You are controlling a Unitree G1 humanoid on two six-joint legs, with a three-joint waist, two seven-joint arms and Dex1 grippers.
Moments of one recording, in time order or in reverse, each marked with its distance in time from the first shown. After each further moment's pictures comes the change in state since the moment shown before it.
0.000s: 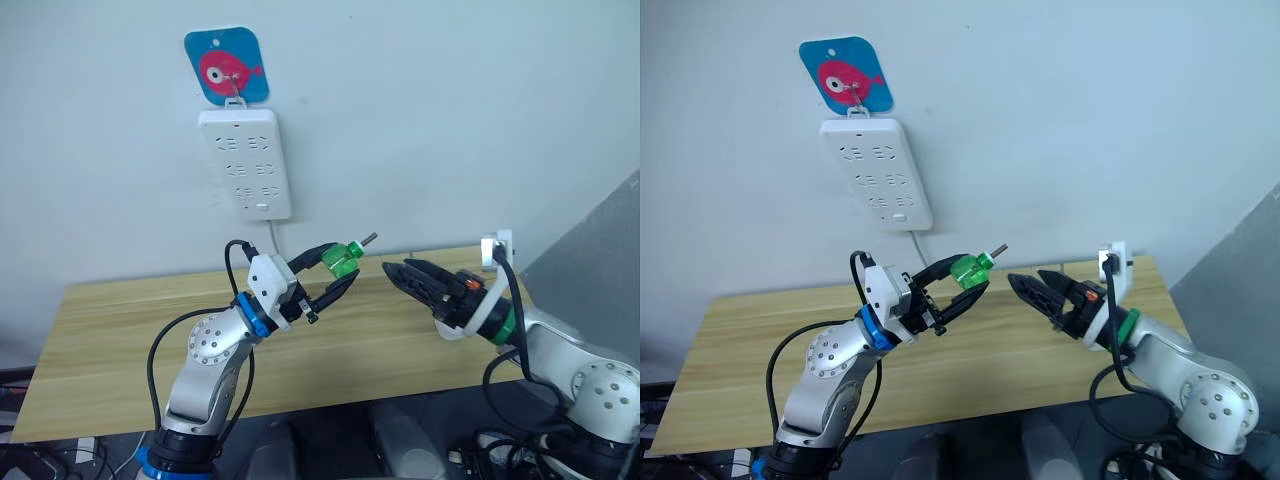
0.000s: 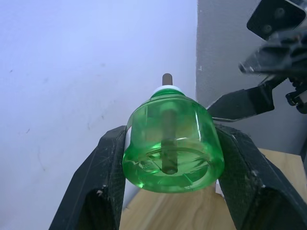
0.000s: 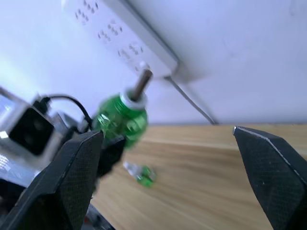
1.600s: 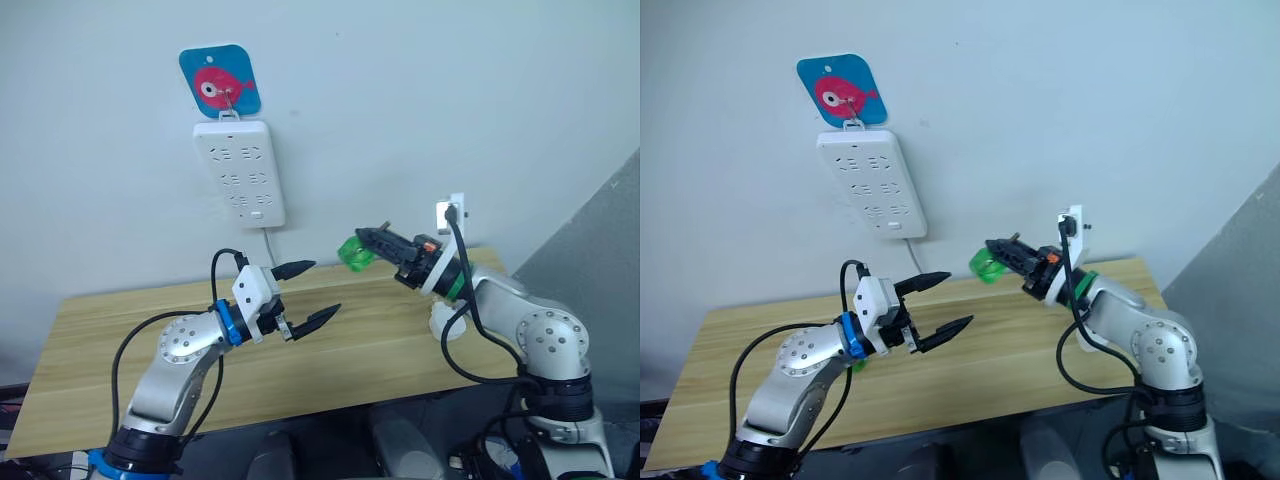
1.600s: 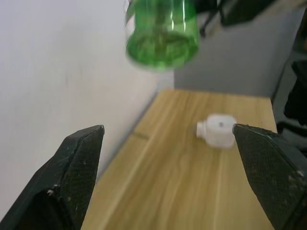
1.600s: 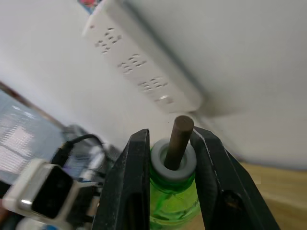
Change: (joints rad) left arm 0.027 0.237 0.041 0.063 -0.074 0.138 -0.105; right arm -0.163 -0.226 0.378 0.231 -0.256 -0.448 0.105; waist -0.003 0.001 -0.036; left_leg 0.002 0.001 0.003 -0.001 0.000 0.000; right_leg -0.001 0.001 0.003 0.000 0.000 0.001
